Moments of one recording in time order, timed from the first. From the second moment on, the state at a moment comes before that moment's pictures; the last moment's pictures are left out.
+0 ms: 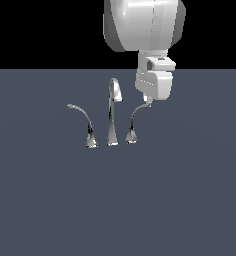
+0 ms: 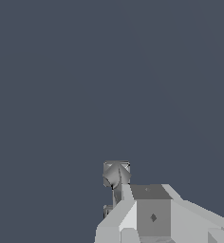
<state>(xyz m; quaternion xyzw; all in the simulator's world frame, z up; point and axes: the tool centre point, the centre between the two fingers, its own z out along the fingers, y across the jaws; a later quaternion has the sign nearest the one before) 0.061 -0.108 0.170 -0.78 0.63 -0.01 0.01</state>
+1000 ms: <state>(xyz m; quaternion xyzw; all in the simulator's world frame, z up) 0.011 -0.091 0.170 -0.77 0.64 0.00 0.00</state>
